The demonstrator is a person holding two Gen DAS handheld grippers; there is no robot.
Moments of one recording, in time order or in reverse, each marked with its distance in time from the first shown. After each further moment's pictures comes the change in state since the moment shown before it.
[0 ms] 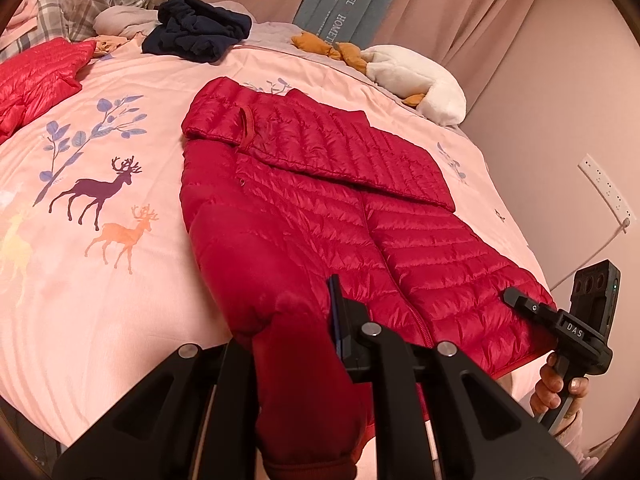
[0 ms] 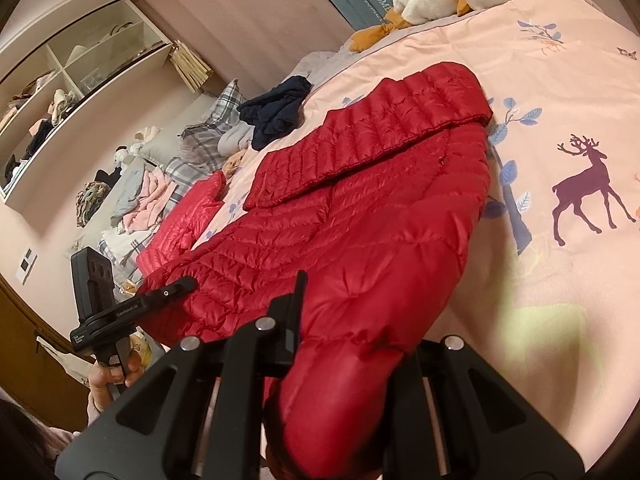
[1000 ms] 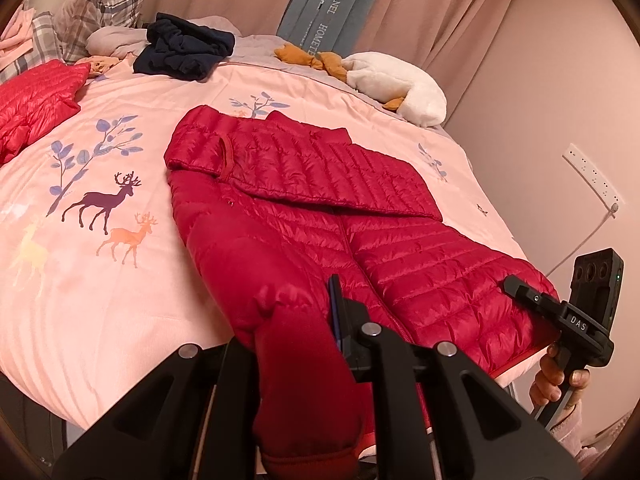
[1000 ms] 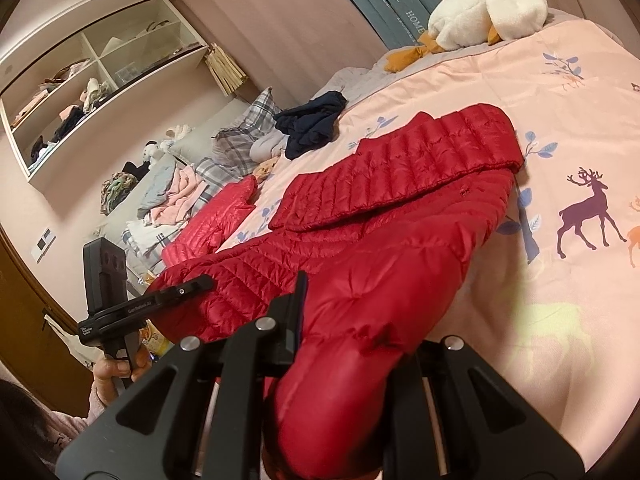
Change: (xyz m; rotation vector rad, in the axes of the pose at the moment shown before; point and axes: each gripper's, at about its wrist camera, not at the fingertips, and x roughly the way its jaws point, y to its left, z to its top) left arm -0.035 -0.013 0.003 0.056 -0.025 -0.022; right arm -0.035 0.014 0.008 -0.095 -0.039 0.086
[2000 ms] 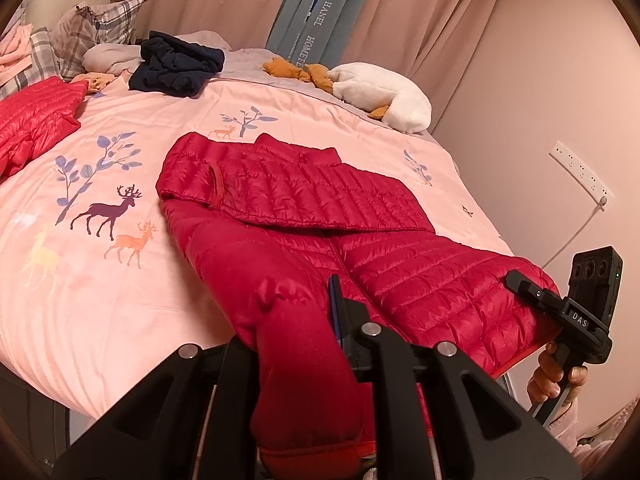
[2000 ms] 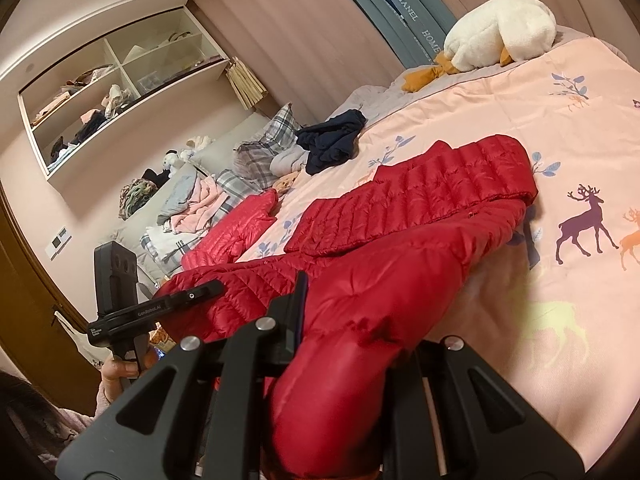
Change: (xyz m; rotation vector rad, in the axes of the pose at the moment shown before) left arm -0.024 -0.009 -0.001 0.031 -0.038 -0.015; right arm -0.029 0.007 0.005 -0.036 -0.055 0.063
